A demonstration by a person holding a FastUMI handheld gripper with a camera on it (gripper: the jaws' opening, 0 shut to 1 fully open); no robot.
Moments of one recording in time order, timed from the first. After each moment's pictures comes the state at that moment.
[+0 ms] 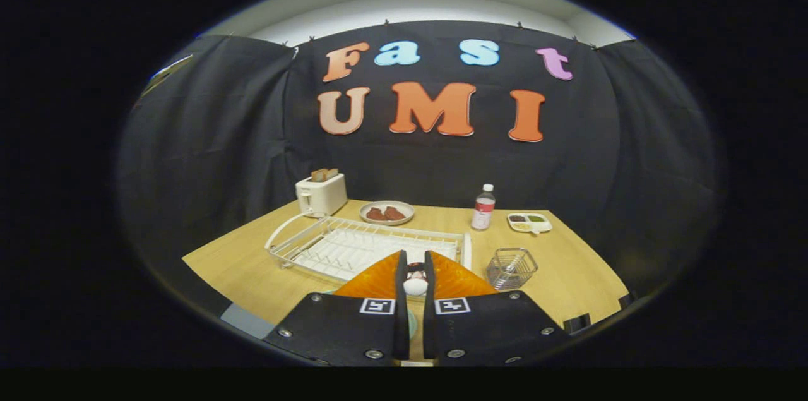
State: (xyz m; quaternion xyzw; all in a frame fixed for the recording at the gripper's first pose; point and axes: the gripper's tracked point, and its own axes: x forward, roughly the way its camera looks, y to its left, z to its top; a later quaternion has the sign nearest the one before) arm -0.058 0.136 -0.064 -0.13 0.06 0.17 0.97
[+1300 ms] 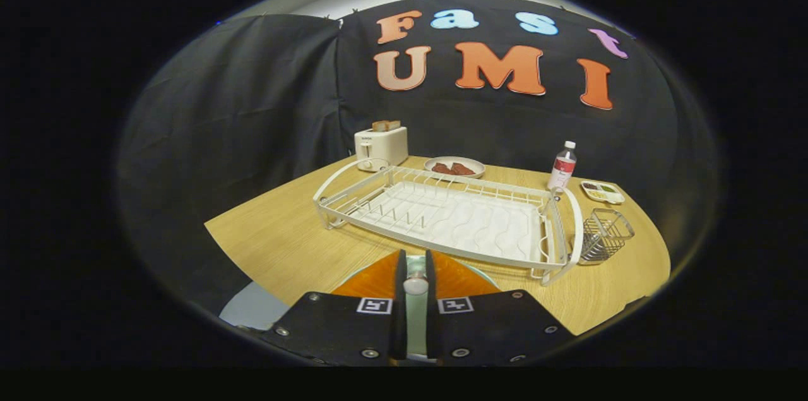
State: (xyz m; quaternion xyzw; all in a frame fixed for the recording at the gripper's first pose) arm -0.056 0.197 -0.185 -0.17 0.15 0.26 0.94
